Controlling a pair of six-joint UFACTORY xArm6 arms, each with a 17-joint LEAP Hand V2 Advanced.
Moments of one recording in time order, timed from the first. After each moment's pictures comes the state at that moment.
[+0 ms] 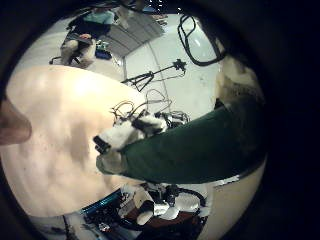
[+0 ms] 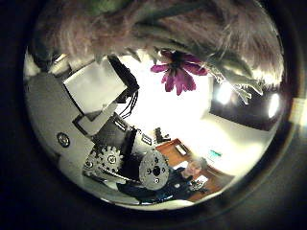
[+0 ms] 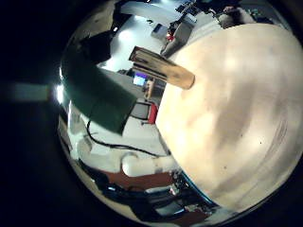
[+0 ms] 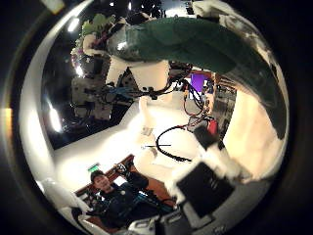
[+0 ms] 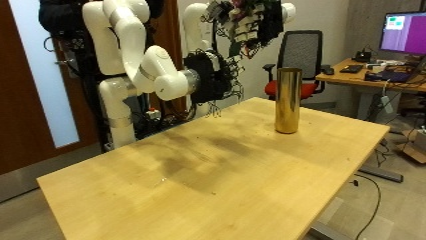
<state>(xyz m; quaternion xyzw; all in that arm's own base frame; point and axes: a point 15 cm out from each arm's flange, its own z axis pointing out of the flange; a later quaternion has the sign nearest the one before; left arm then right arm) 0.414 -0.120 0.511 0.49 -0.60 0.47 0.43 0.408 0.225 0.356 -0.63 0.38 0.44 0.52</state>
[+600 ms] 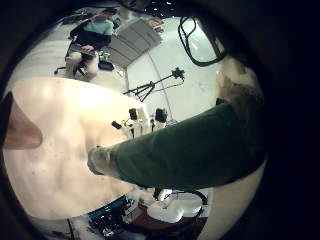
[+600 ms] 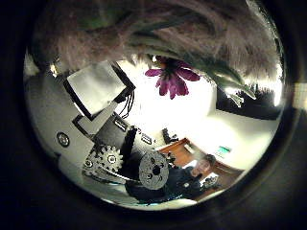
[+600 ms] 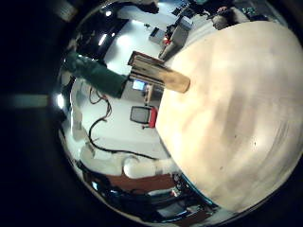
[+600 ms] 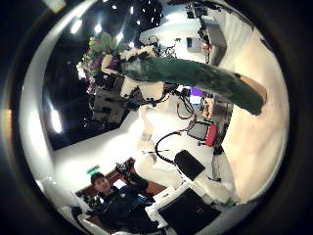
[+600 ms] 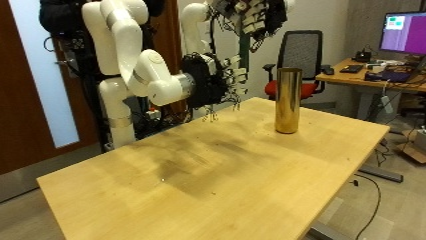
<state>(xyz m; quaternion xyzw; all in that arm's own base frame) 0.415 -0.071 0.564 0.50 -0.61 0.51 0.34 0.415 0.206 0.357 -0.62 0.39 0.43 0.53</state>
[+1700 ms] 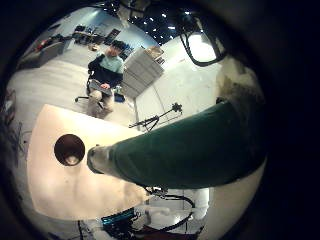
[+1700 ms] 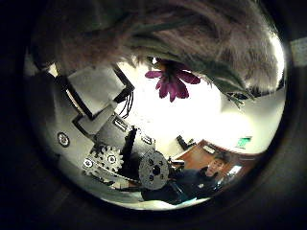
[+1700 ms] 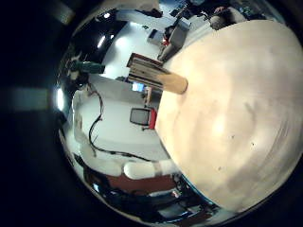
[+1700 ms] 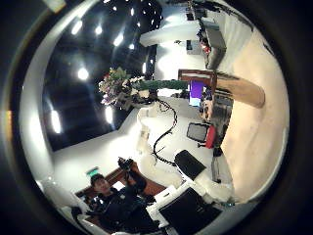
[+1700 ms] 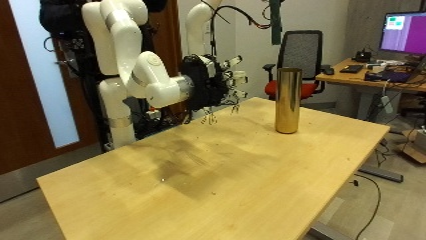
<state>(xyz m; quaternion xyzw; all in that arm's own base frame) 0.412 0.056 0.646 0.54 -0.58 0.56 0.25 0.420 0.206 0.353 -0.61 0.40 0.43 0.53</state>
